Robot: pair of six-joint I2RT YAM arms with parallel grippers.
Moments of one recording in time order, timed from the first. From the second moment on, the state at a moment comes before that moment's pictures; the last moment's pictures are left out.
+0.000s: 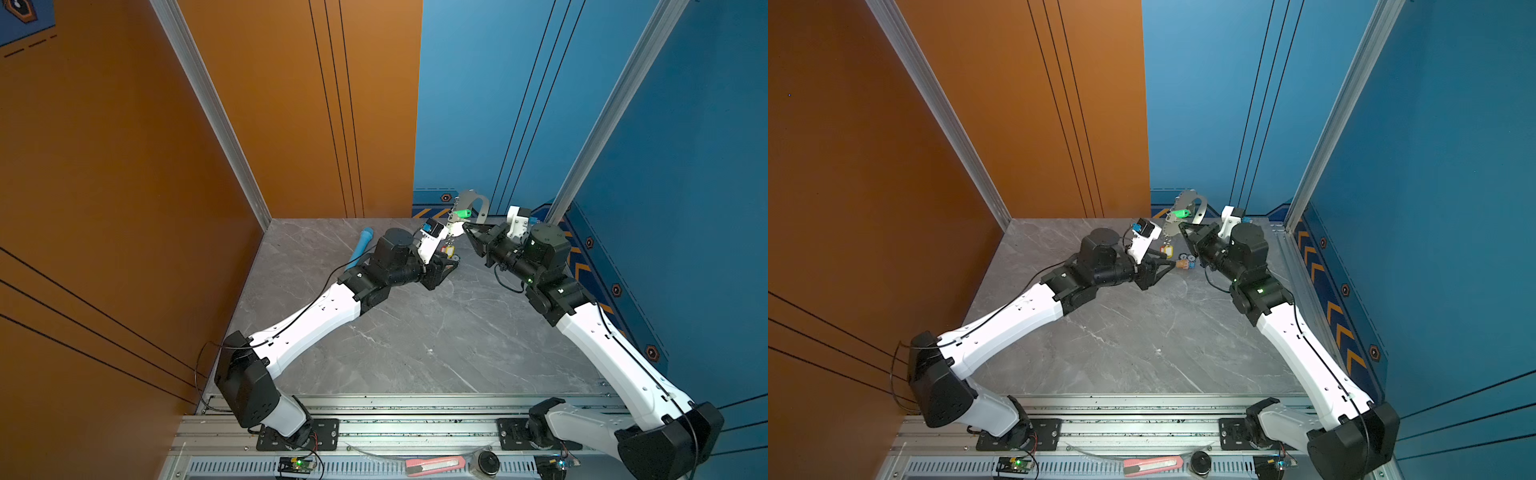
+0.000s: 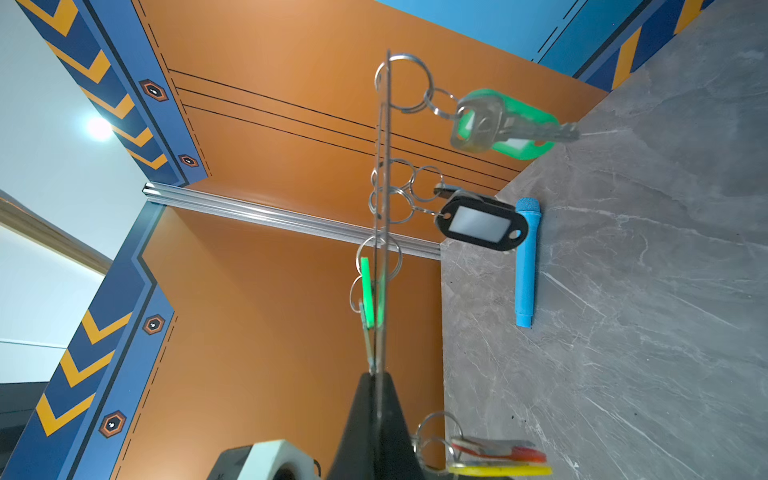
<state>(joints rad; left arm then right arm) -0.76 1.53 1.40 -0.16 0.28 -0.16 0.38 1.18 1.17 -0.06 -0.28 1.28</state>
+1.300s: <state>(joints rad) -0.74 1.59 1.44 -0.14 0.33 -0.15 0.40 1.18 1.17 -0.03 -0.28 1.31</state>
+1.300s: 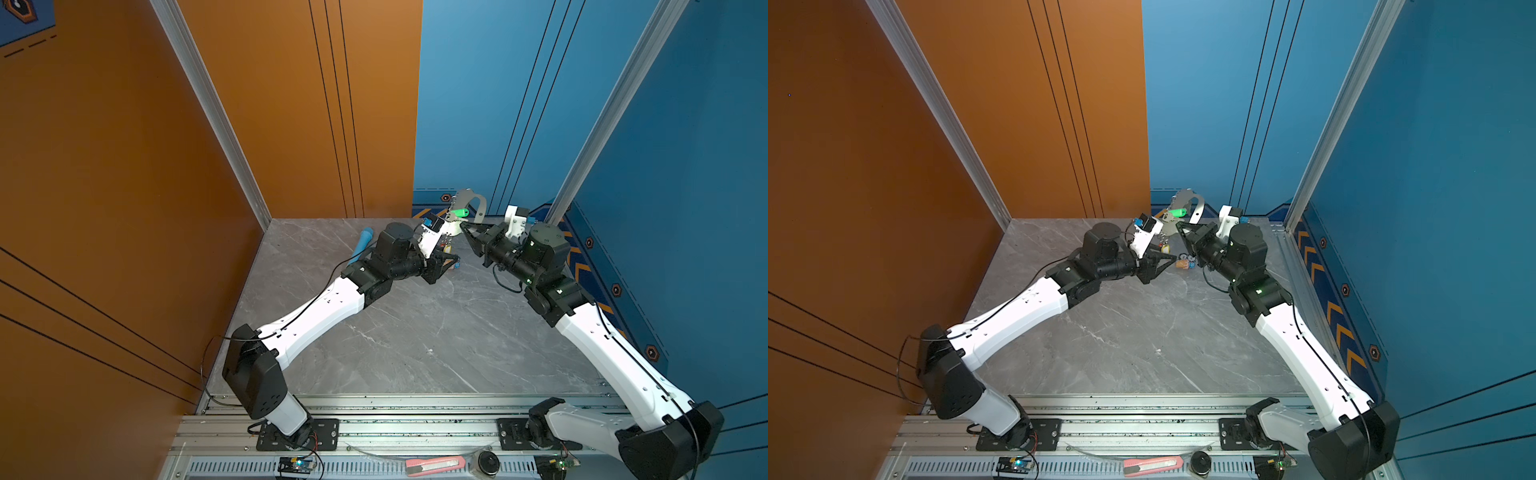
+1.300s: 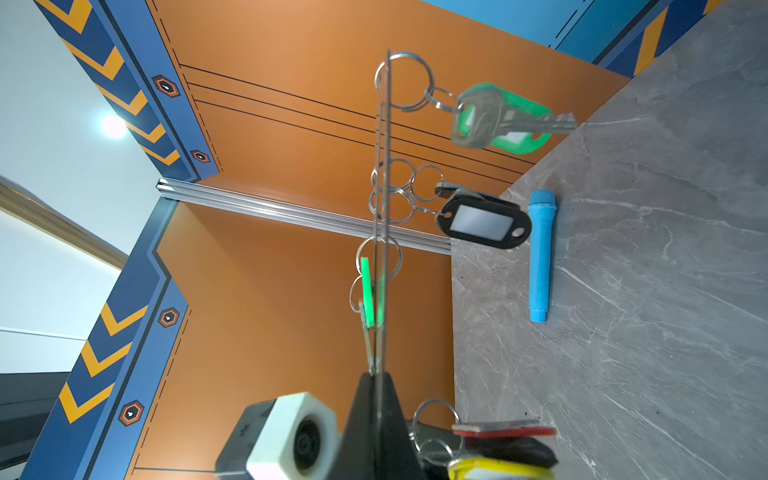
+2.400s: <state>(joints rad) -0.71 1.50 1.41 -0.06 0.33 -0.17 0.39 1.18 1.17 0.01 -0.30 1.33</state>
